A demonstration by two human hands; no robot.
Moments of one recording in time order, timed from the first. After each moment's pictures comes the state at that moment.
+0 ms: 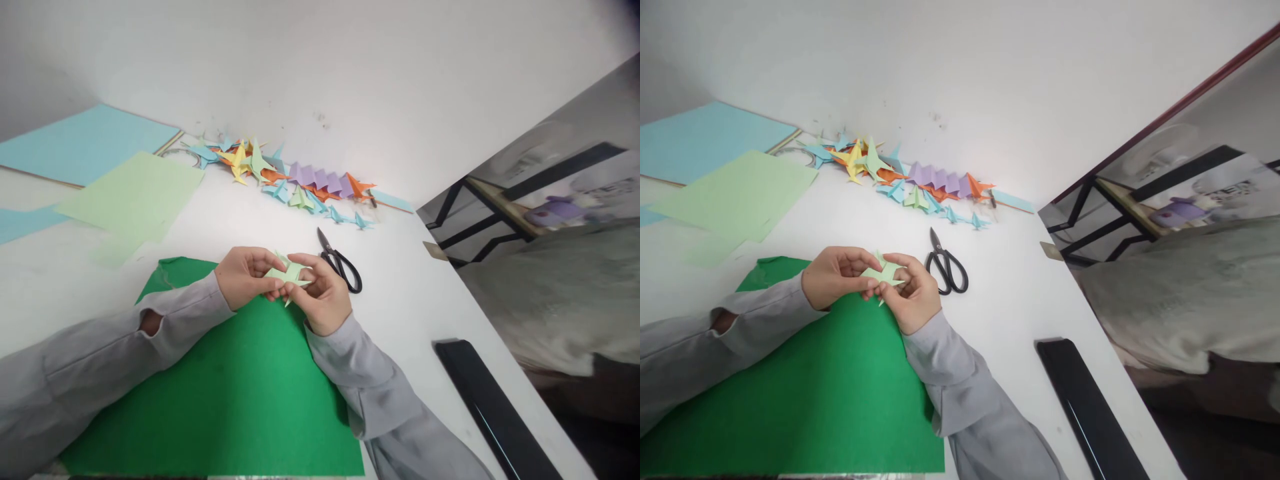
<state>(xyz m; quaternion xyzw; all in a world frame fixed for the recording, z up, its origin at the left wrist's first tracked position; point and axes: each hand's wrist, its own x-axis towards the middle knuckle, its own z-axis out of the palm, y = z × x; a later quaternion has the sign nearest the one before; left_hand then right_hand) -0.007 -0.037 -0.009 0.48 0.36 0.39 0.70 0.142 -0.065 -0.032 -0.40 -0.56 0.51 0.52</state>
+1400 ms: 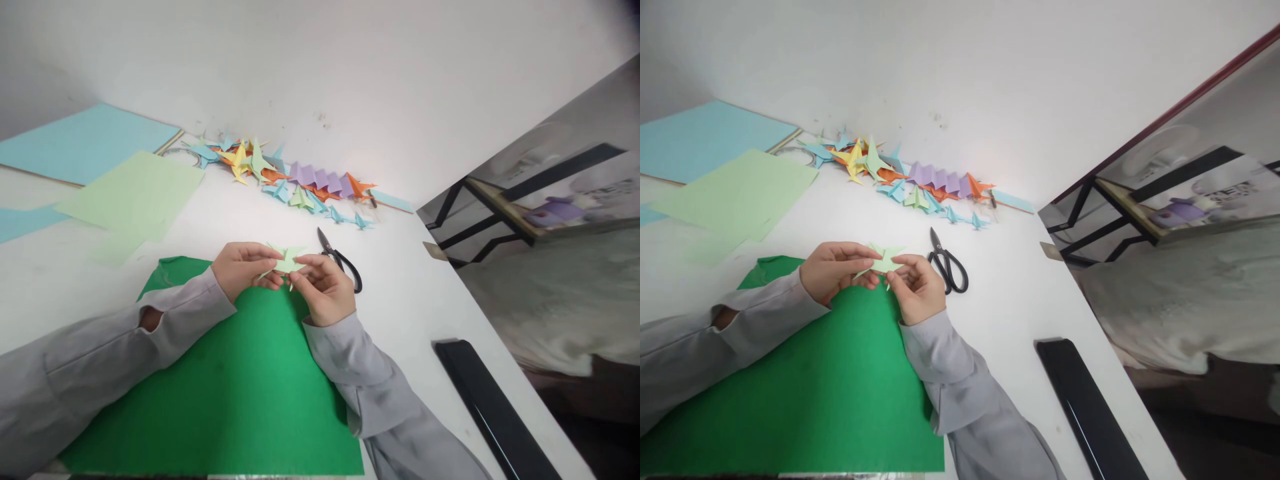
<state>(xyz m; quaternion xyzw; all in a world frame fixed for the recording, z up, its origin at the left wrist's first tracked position) -0.007 -0.031 -0.012 0.37 0.38 0.44 0.73 0.145 -0.059 -0.038 -0.41 -0.56 0.43 0.57</state>
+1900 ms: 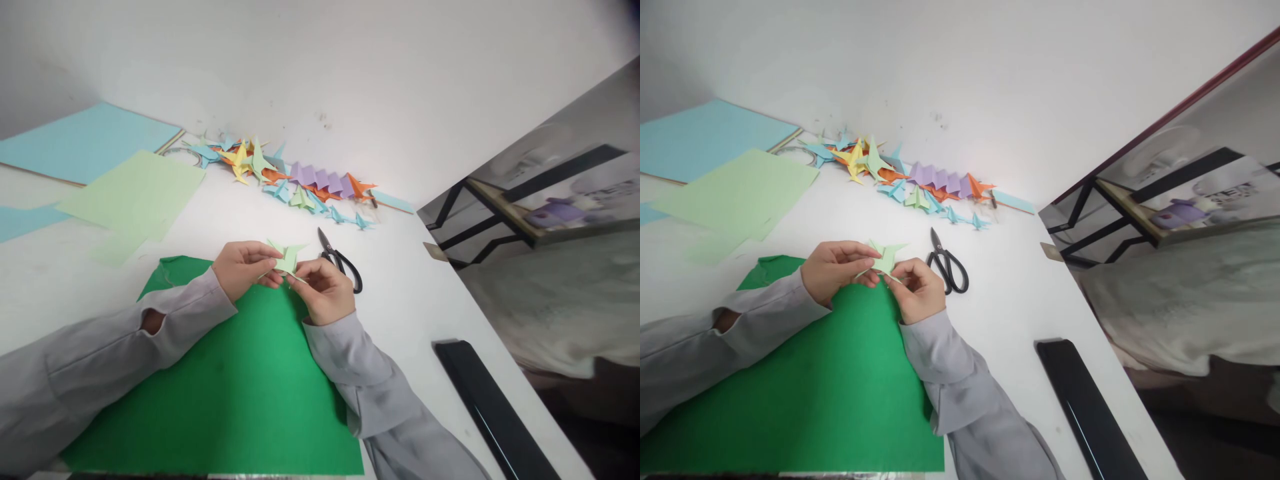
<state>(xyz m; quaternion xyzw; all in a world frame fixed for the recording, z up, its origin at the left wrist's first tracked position) -0.006 -0.033 -0.014 0.41 0.40 0.45 0.68 0.139 -0.059 -0.034 -0.47 -0.56 0.38 0.57</state>
